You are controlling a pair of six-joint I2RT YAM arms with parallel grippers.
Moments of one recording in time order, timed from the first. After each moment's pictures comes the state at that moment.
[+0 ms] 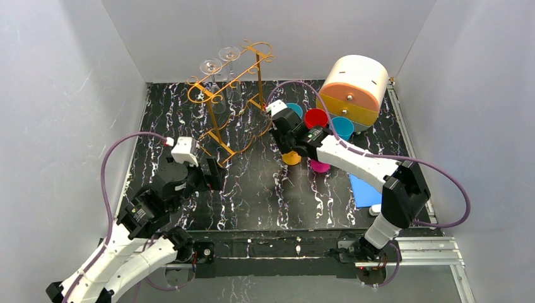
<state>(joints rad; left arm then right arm) -0.73 0.55 0.82 -0.71 -0.34 -0.44 0.85 1.63 1.33 -0.48 0.27 0.13</state>
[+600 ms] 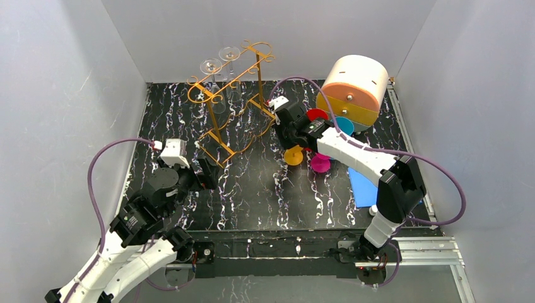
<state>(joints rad) -0.73 0.48 0.82 -0.70 -0.42 -0.44 0.79 1.68 1.41 -0.56 0.19 0.13</state>
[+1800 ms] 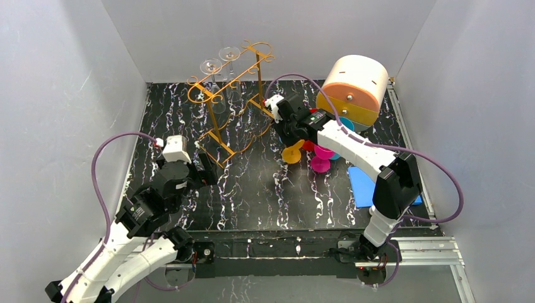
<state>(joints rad) -0.73 0.56 0.85 -0.77 -0.51 -0.53 0.75 1.72 1.50 -0.68 0.06 -0.03</state>
